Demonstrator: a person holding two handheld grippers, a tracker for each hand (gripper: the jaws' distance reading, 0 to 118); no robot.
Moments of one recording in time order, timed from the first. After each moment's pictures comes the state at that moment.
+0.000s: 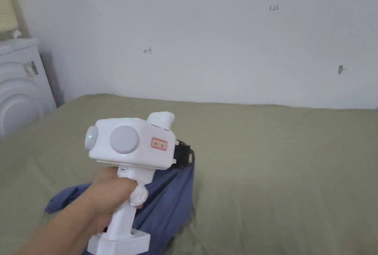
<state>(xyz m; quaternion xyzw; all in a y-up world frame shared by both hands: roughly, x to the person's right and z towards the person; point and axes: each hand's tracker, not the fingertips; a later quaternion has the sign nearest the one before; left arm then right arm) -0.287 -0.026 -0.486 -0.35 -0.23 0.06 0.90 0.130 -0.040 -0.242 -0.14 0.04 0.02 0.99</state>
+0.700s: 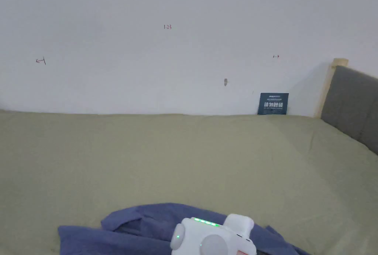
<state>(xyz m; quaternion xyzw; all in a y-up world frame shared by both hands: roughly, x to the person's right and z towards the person) -0.005 -0.155 -0.396 -0.46 -0.42 0.03 0.78 0.225 -0.042 -0.143 -0.16 -0.10 -0.02 0.98</state>
